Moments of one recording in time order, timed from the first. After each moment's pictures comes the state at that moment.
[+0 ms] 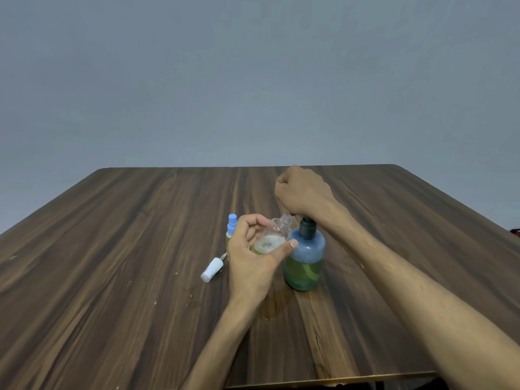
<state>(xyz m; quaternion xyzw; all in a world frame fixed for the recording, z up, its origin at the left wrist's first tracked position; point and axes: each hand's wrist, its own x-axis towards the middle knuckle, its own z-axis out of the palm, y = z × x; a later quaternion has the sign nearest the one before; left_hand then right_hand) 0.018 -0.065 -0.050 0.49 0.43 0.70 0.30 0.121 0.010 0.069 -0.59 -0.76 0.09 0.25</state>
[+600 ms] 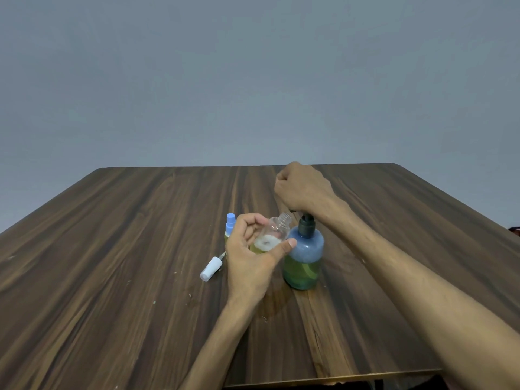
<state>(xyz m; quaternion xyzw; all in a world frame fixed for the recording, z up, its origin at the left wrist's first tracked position) 0.018 -0.065 -0.051 0.49 0.44 0.69 0.30 0.122 0.009 0.073 -0.59 -0.76 0.08 0.25</state>
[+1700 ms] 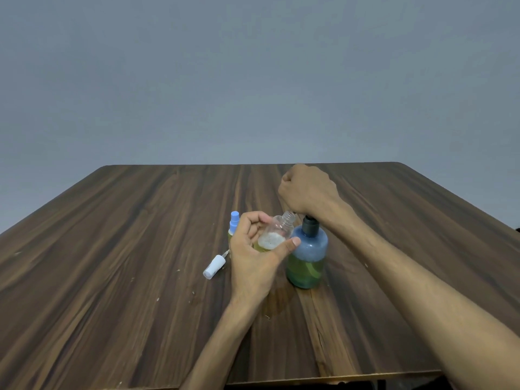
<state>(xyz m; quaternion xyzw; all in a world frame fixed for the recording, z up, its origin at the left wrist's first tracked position) 0.018 -0.065 -0.050 0.48 0.44 0.69 0.31 0.121 0.008 0.068 -0.61 -0.75 0.07 0.24</state>
